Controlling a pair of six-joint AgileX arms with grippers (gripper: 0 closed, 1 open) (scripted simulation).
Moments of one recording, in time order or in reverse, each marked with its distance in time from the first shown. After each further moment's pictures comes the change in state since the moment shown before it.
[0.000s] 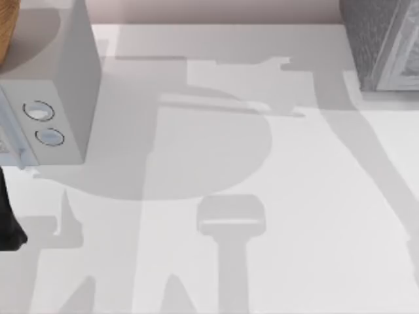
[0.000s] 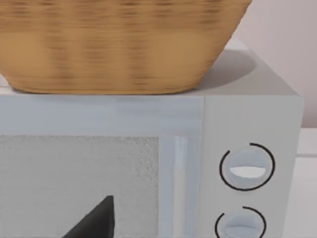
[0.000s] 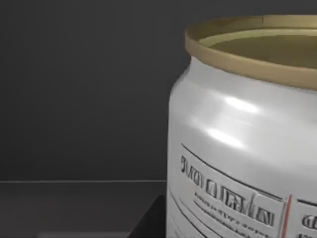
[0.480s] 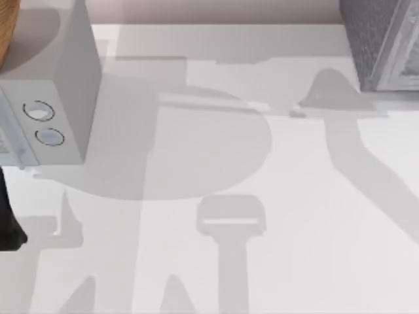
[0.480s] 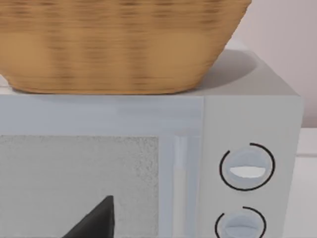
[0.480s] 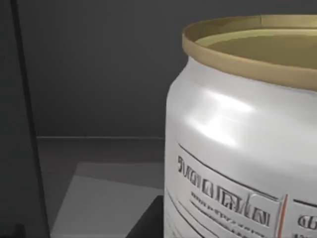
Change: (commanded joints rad) left arm 0.000 0.000 0.000 0.000 0.000 0.000; right arm 0.317 -0.237 0.059 -0.334 0.321 -0.001
